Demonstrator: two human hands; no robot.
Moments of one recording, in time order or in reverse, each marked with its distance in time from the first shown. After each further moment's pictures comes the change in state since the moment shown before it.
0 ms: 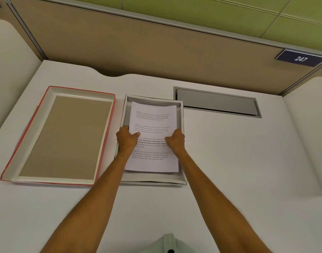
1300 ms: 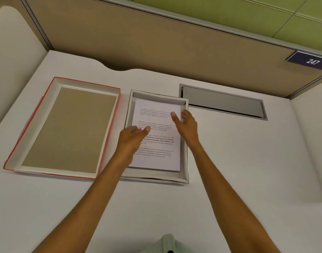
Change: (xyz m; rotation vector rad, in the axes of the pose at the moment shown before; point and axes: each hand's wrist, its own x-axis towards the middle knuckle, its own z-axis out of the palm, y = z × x) left_hand -0.067 0.034 -0.046 -0.408 -0.249 -0.213; right_hand 0.010 -0.026 -0.033 0.156 0.019 -0.176
